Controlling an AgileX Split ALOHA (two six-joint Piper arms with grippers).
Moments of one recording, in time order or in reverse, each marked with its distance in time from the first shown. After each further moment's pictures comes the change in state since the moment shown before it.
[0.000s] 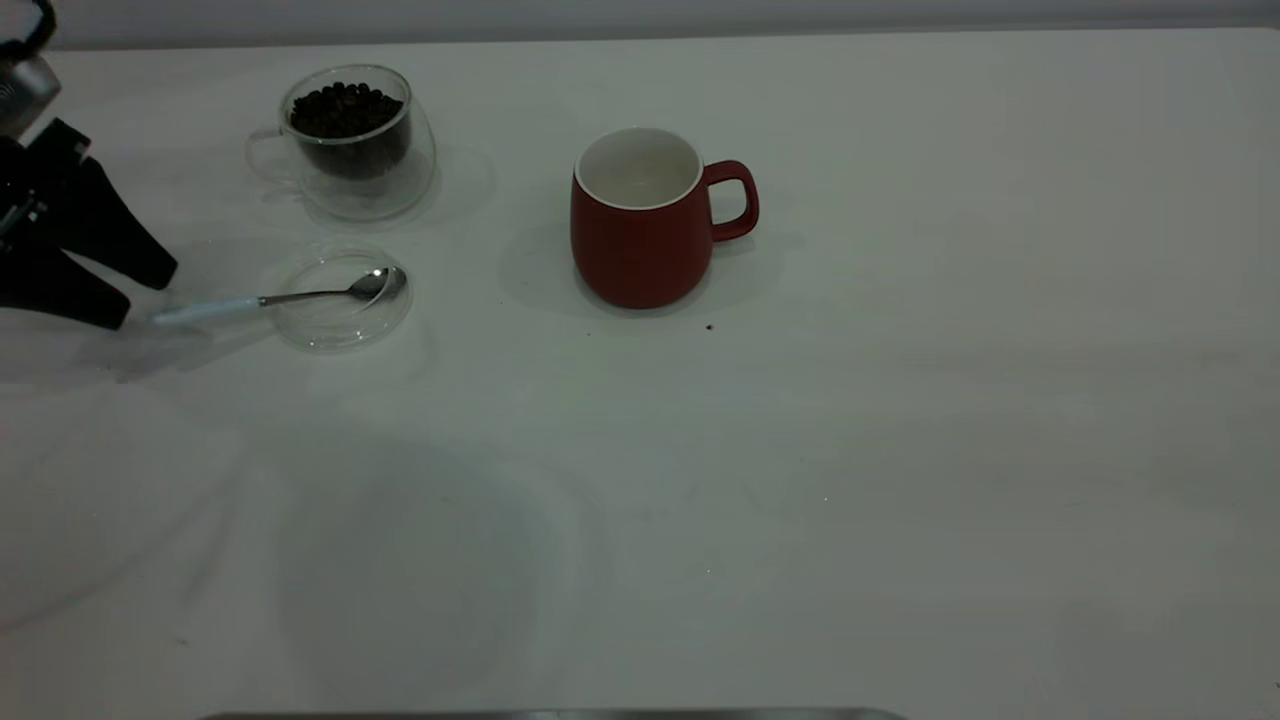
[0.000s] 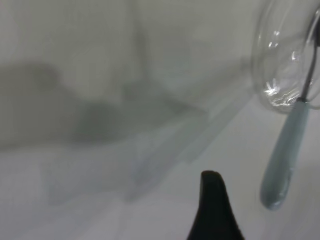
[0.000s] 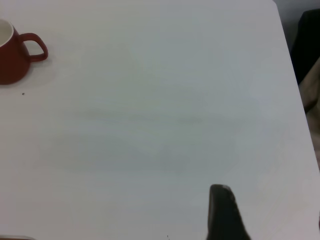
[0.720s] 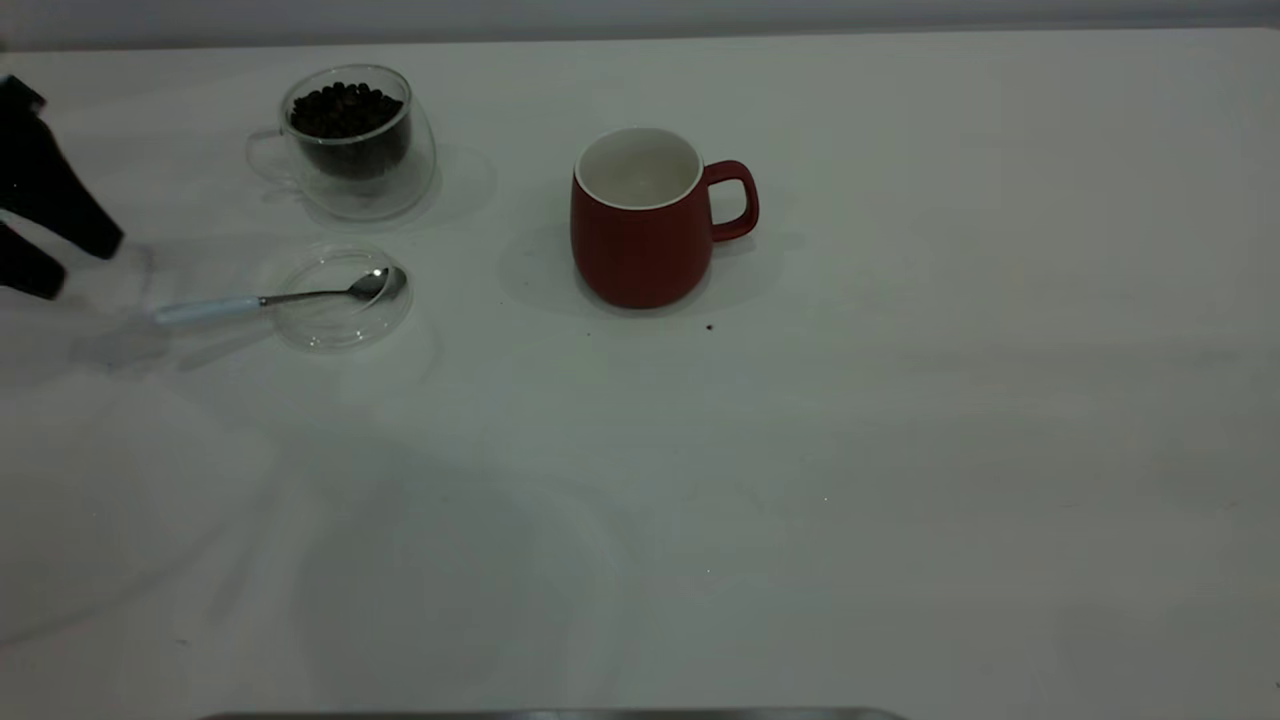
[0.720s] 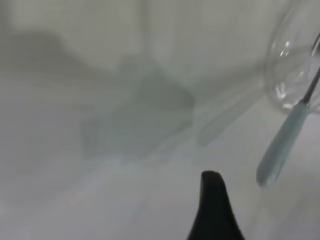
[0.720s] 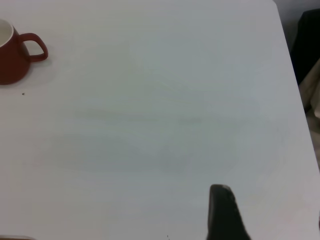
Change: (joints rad) left arm 0.007 -0.078 0.002 0.084 -0.023 -0.158; right arm 0.000 0.000 0.000 0.000 0.000 0.000
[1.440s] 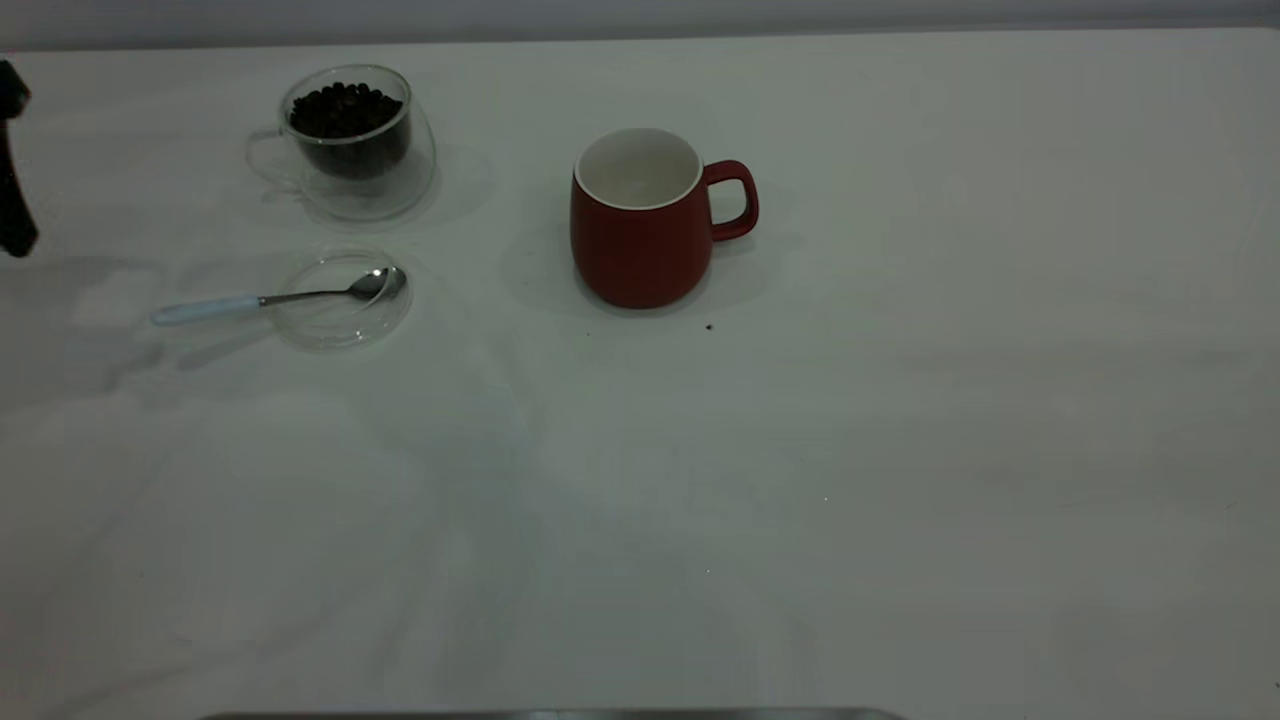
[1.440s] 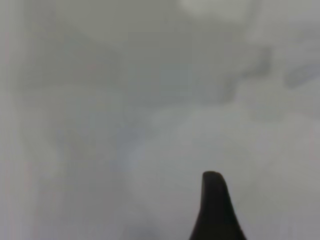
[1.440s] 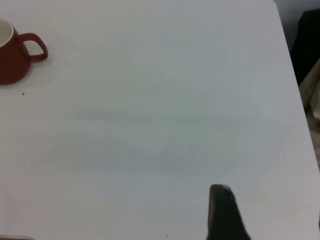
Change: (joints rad) left arm -0.129 -0.228 0.123 0.523 -0.124 -0.561; right arm 0.000 0.000 0.000 0.000 0.000 0.000
